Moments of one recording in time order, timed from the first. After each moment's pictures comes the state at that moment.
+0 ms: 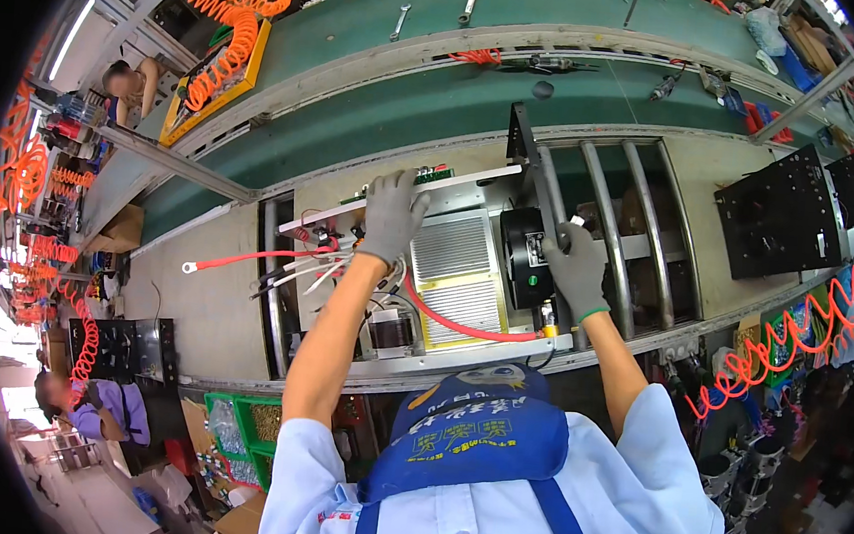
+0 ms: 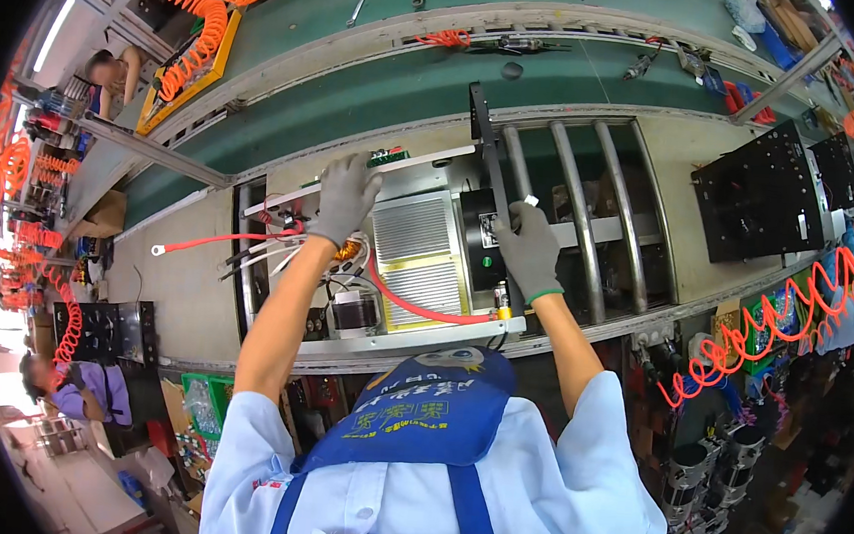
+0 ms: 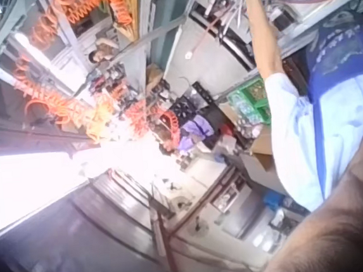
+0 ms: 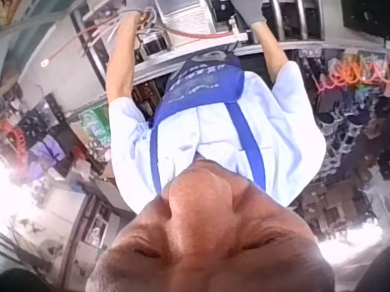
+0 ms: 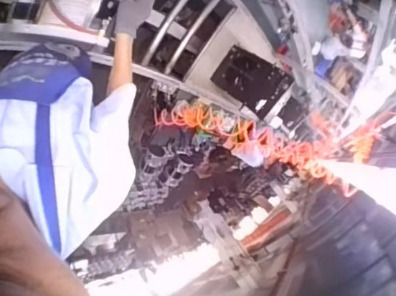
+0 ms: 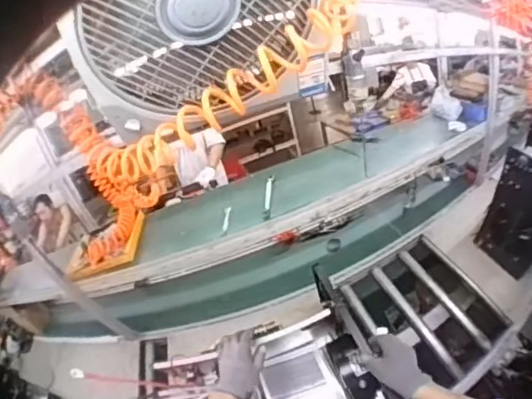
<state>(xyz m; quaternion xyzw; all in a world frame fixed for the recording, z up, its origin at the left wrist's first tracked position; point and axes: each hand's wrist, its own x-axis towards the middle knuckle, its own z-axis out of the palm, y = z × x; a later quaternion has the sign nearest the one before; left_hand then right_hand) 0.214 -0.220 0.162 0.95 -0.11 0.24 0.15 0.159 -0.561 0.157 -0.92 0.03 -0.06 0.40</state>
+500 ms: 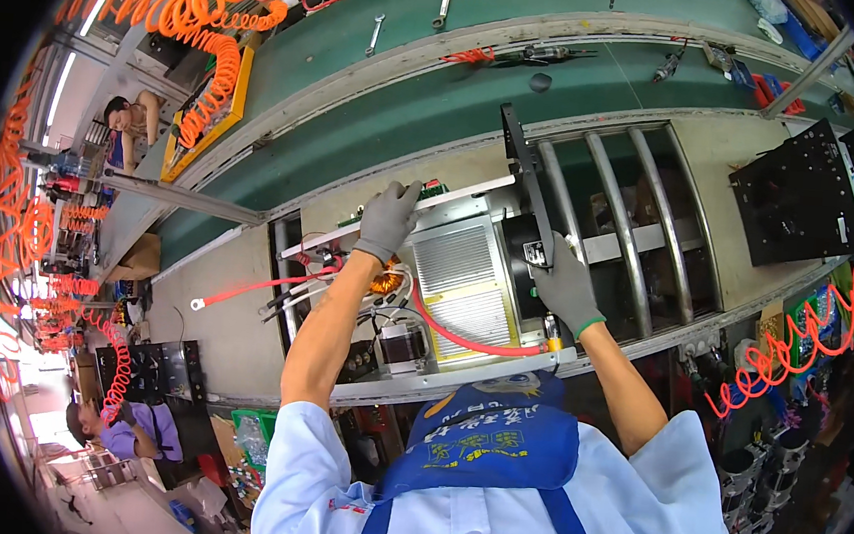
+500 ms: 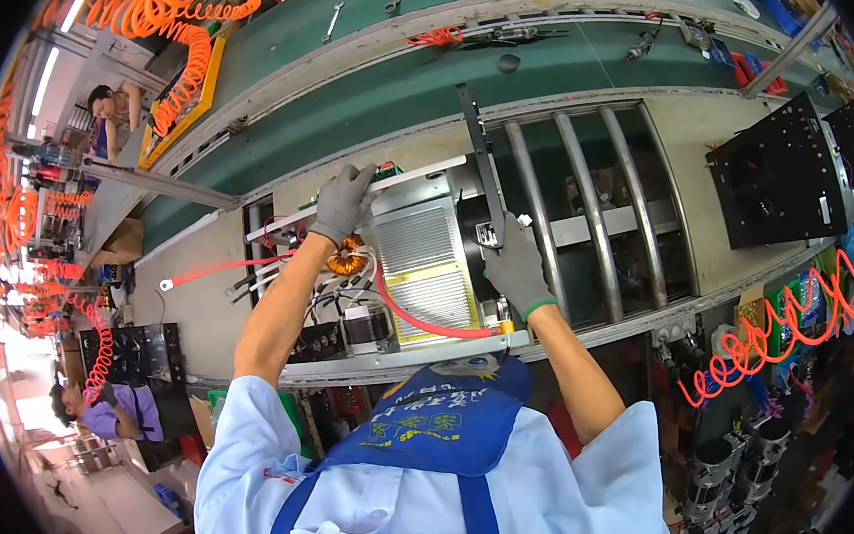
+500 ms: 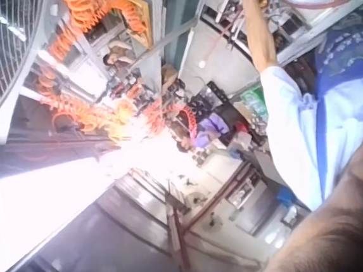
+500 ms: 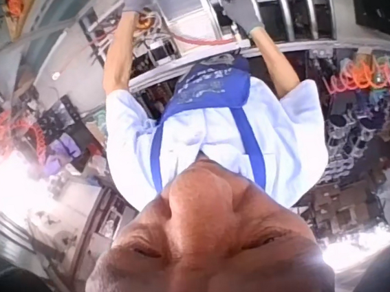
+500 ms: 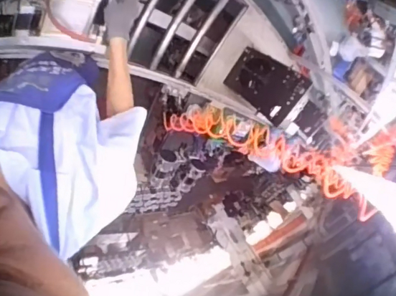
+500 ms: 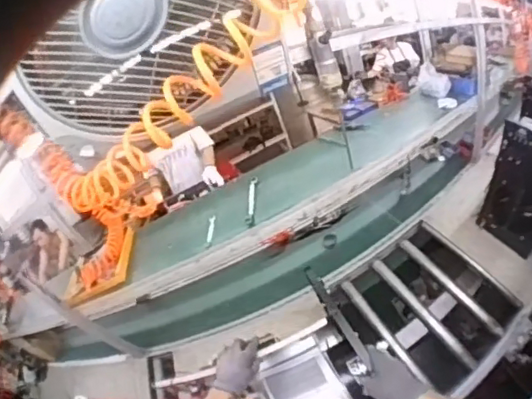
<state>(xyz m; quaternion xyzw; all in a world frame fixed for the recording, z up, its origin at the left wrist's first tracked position) 0.257 -0.206 0.141 0.98 -0.19 0.10 0.06 0.160 -0.557 0.141 -0.88 0.03 0.11 0.46</state>
